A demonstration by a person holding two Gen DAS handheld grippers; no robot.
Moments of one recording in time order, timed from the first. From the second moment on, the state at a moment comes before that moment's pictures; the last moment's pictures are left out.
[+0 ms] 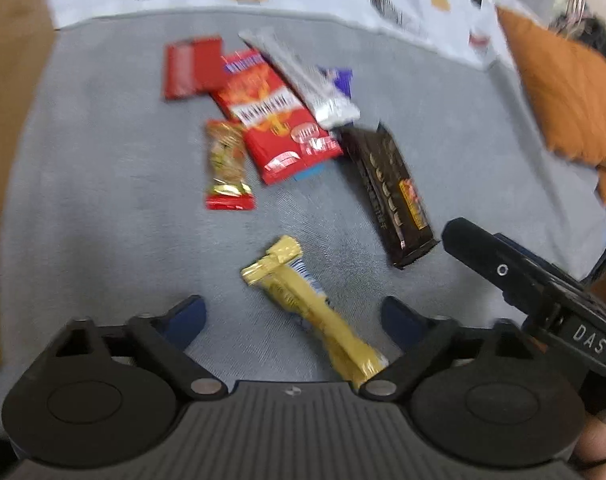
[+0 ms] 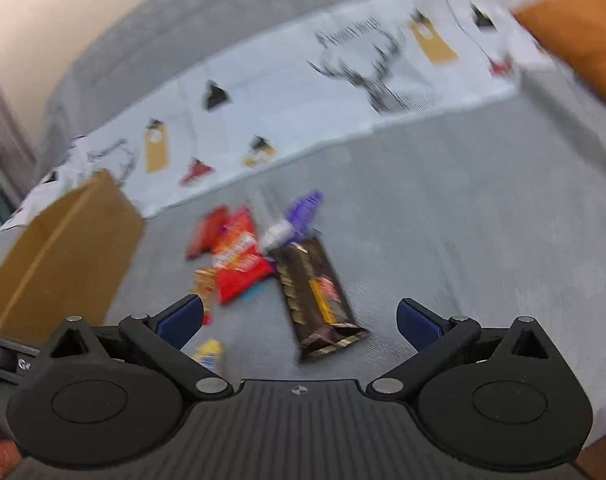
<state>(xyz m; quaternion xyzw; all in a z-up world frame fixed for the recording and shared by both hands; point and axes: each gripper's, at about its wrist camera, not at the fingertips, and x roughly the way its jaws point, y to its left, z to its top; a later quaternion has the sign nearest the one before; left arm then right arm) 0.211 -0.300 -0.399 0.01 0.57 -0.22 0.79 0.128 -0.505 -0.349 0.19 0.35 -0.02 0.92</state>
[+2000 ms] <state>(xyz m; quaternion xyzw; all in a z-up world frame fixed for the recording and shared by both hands) 0.213 -0.250 -0.394 0.07 0.50 -0.23 0.83 0.153 -0.389 -0.366 0.01 0.39 0.00 0.92</state>
